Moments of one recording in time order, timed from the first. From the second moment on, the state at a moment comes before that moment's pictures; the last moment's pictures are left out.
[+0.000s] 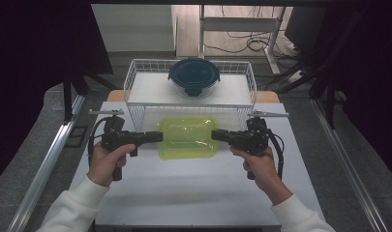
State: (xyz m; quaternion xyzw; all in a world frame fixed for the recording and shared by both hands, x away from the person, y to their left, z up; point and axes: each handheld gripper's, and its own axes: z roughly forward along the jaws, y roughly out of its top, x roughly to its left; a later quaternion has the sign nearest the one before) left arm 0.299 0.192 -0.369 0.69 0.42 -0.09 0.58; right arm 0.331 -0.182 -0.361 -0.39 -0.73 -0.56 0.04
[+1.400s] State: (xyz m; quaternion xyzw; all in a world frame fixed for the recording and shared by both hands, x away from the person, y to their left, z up) left arm 0.331 0.195 -0.325 0.69 0.41 -0.08 0.59; right arm 0.363 -0.176 -0.314 -0.38 -0.73 -0.57 0.01
